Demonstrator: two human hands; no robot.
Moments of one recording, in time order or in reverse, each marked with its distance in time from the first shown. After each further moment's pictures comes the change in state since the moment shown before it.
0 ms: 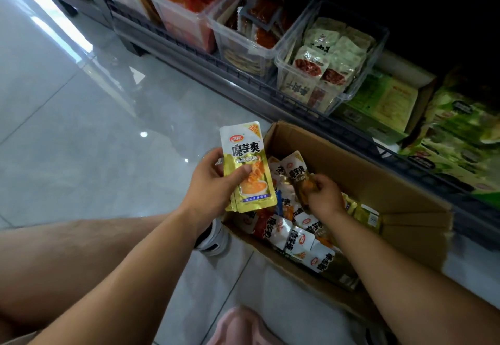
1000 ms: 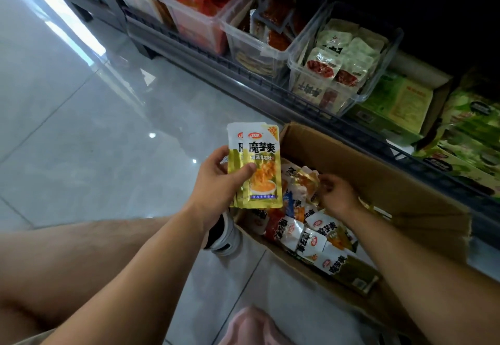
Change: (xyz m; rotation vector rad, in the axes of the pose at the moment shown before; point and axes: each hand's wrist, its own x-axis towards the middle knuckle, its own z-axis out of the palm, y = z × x) left_hand 0.000 0.008 -0.011 -0.048 -0.001 -0.019; right_hand 0.005 -0.010 -0.012 -0.131 -0.121 -0.031
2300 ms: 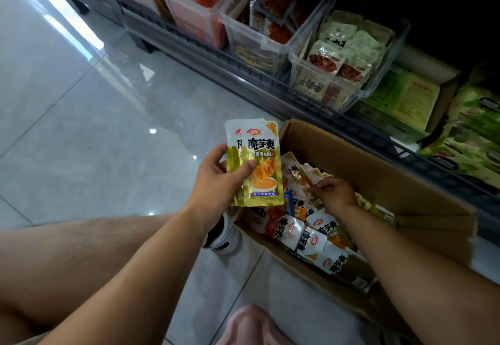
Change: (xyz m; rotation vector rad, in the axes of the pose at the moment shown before) left_hand 0.002 -0.004 0.004 -0.017 0.020 -0.005; right_hand 0.022 0.019 0.020 0.194 0.074 0.133
